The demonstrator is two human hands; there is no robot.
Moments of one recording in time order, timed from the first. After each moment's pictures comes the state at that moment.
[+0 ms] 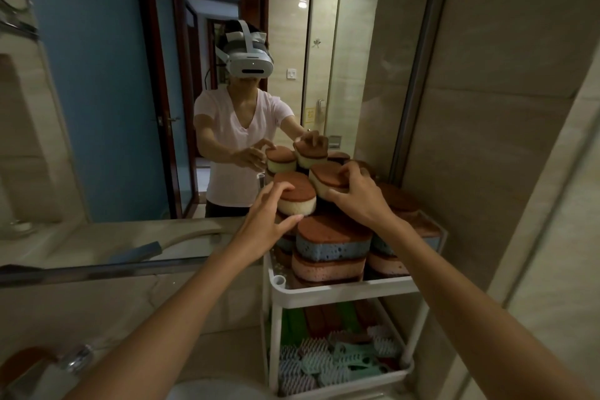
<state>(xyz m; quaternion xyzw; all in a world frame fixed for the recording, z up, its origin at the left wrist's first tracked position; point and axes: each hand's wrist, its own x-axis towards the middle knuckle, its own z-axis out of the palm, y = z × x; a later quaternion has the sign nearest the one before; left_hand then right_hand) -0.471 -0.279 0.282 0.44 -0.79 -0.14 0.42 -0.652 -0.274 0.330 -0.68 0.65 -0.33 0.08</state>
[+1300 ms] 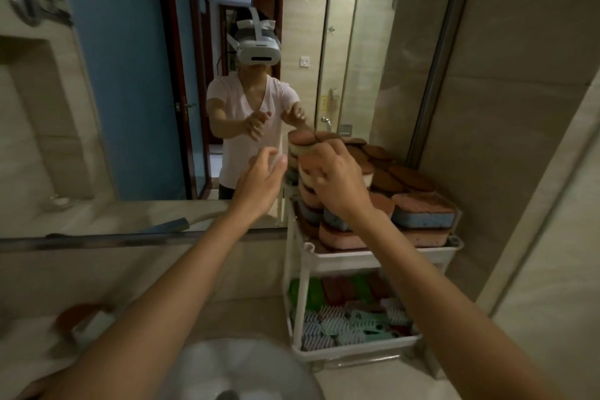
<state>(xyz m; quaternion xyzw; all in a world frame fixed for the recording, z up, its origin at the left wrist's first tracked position) -0.427 -0.240 0.317 0.55 -0.68 -0.18 0.45 -0.567 -0.227 0.327 -0.75 0.51 -0.41 -0.08</state>
